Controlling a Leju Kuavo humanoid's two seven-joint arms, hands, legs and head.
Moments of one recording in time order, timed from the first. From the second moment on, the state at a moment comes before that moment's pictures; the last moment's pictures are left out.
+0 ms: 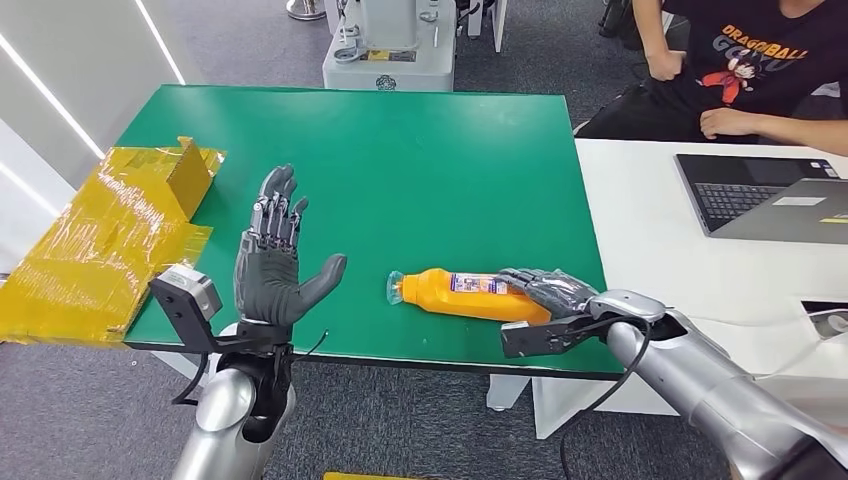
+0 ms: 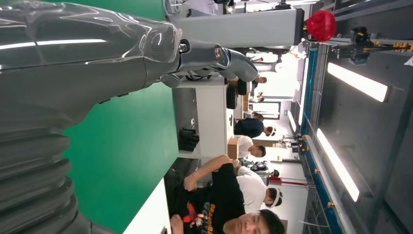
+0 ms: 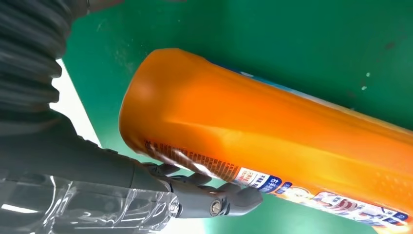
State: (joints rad) left arm -0.15 -0.21 -0.41 -1.49 0.05 0.20 -0.50; right arm -0.85 -0.32 1.20 -0.64 0.56 0.22 -0.45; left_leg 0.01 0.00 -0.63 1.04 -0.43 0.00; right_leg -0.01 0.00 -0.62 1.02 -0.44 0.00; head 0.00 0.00
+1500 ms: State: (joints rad) left arm -0.15 -0.20 -0.41 -1.45 0.04 0.21 -0.53; right arm -0.93 -0.16 1.04 -0.54 0.70 0.10 -0.43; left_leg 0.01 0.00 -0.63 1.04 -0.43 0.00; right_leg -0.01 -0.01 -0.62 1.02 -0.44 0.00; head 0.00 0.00
